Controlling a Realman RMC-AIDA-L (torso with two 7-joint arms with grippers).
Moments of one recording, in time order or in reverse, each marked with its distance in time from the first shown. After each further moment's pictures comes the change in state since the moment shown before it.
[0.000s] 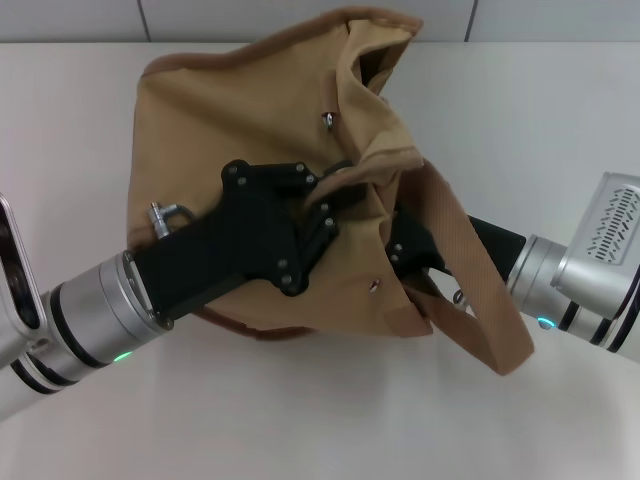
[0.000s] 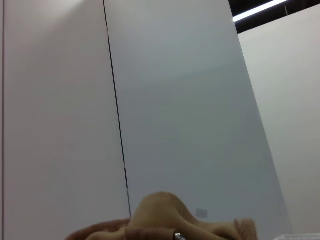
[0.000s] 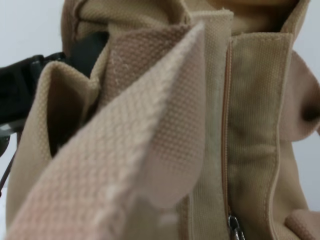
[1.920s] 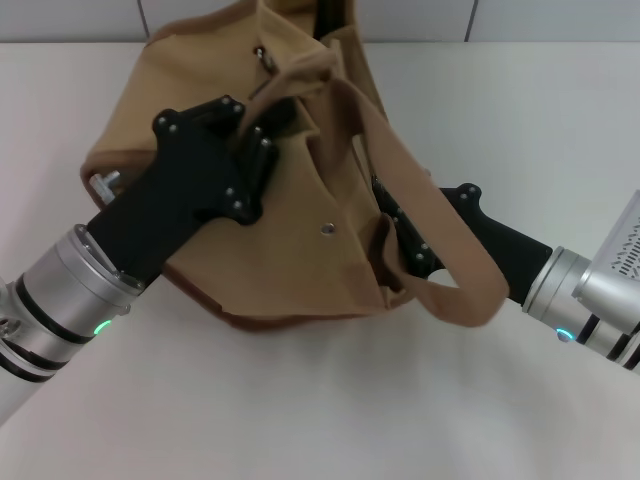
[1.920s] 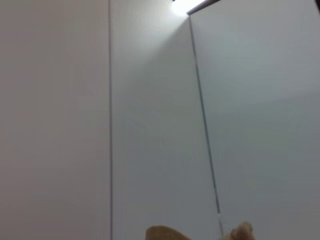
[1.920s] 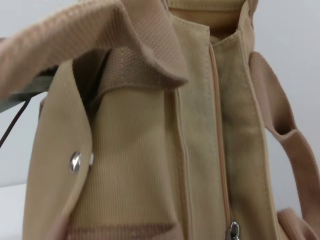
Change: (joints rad) left arm 0.040 -0.002 -0.237 -0.050 -0.008 -0.004 0.000; right arm -0.068 0.000 0.065 -0.003 0.004 0.002 -0.050
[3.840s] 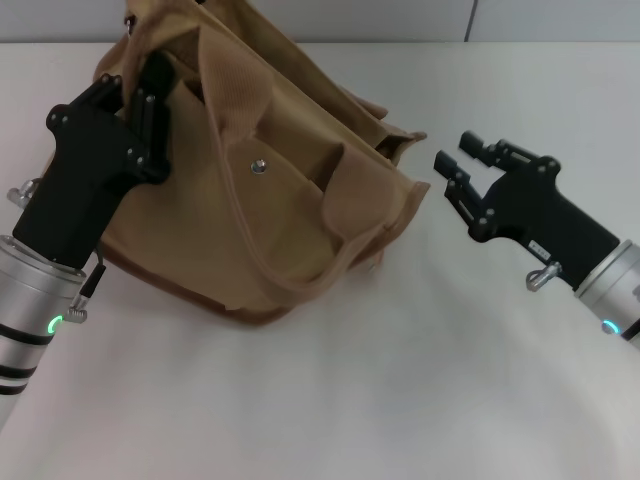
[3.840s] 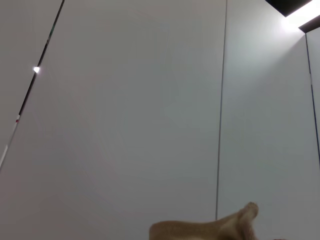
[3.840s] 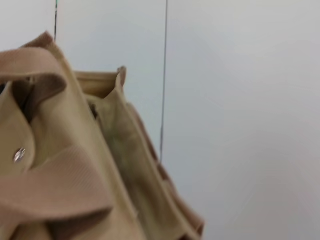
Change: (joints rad) left arm 0.095 0.002 -0.258 -0.066 0.007 -0.023 -0.040; right arm -0.090 -0.007 0.204 -0.004 -0.002 -0.088 -0.119
